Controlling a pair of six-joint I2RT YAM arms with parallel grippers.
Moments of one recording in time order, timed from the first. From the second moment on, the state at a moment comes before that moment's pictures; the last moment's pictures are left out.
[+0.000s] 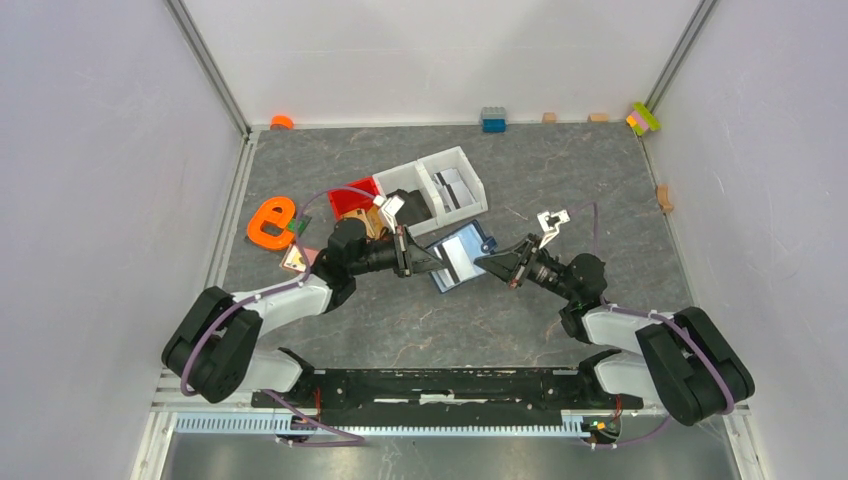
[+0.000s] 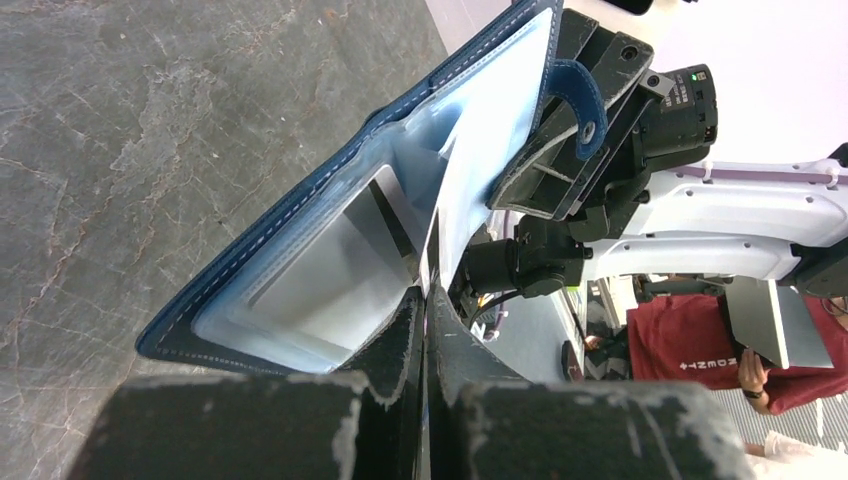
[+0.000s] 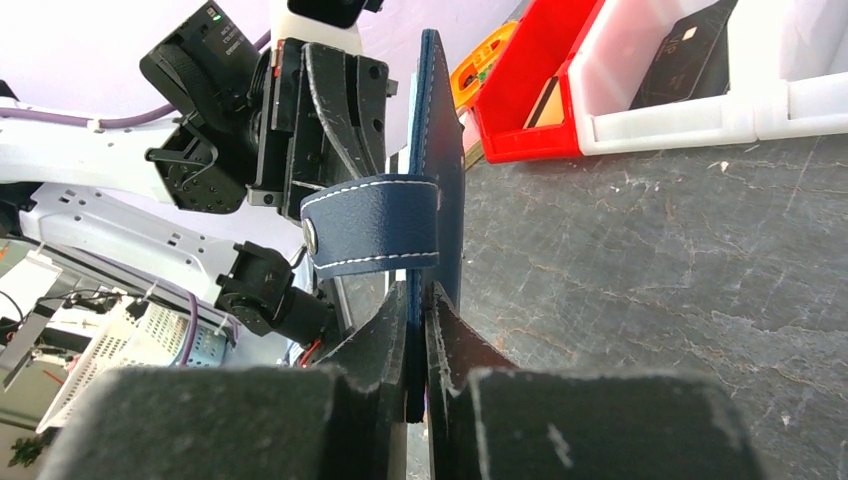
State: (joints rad) left arm -0.57 1.35 0.52 0.63 0.68 -0.89; right arm 0.39 1.25 0.18 1.21 -0.68 0.85
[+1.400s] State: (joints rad) left arm -0.55 1.65 0.86 0.44 0.38 -0.88; right arm 0.27 0.75 0.14 0.52 -0.17 0.61
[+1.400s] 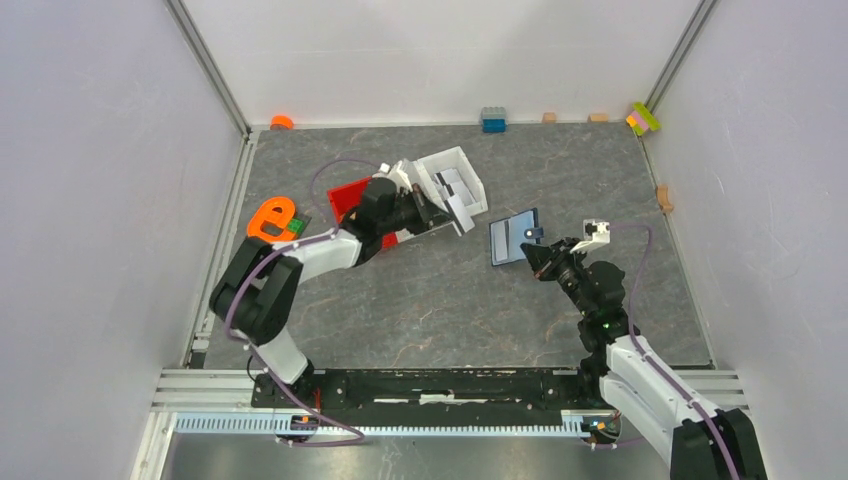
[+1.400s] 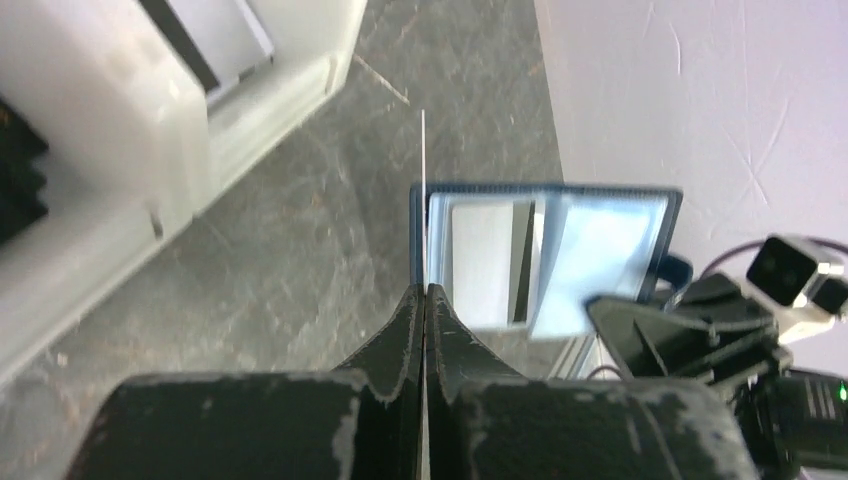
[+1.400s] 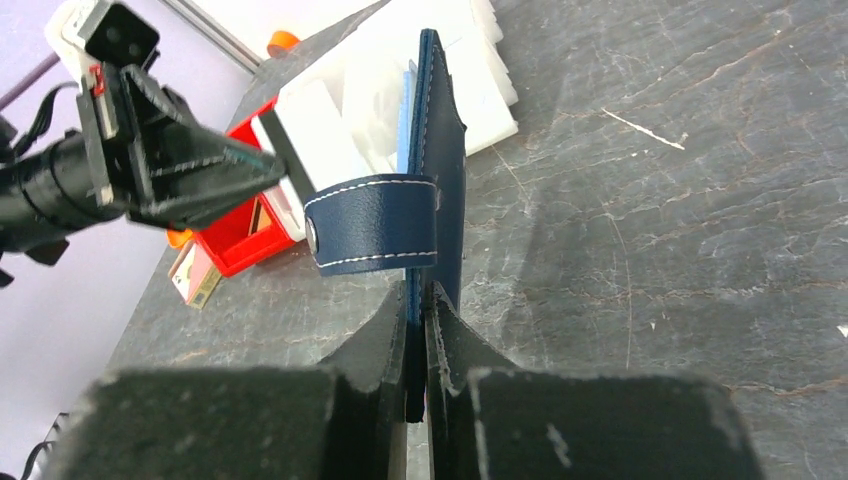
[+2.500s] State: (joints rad) left arm -0.51 1.67 1.11 0.15 0.27 -0.78; right arm 0.27 0.79 0.12 0.54 -0.18 0.62
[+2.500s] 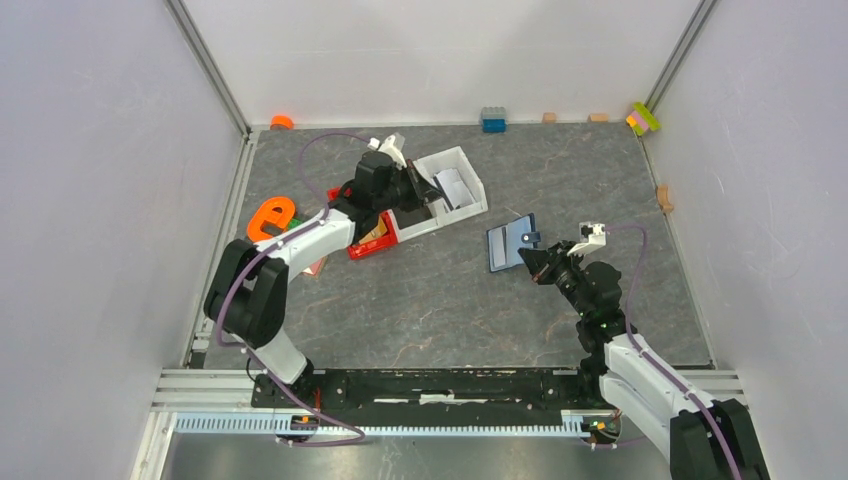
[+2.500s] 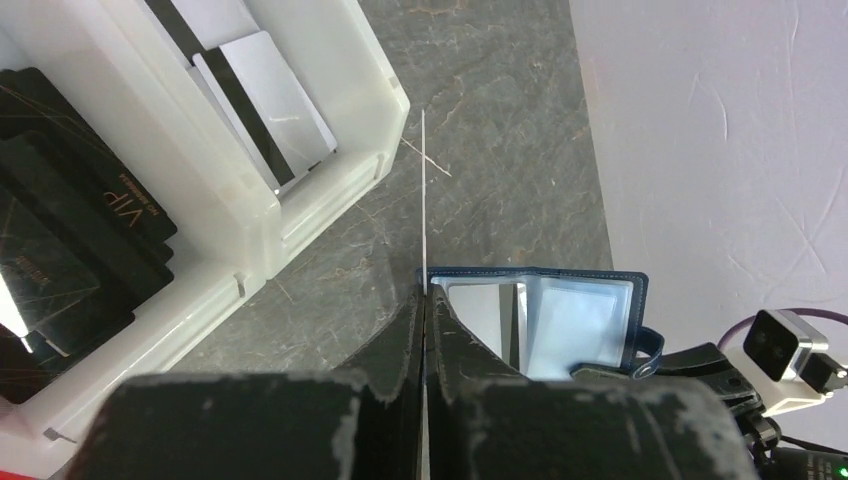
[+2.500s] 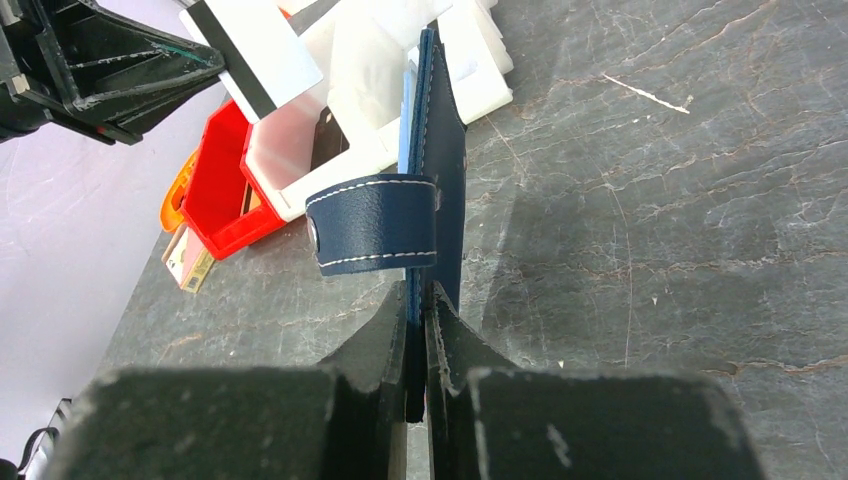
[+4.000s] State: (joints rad) left arm -0.46 2.04 1.45 0.12 0.33 -0.81; right arm 0.27 0.79 0.12 0.54 -0.17 0.61
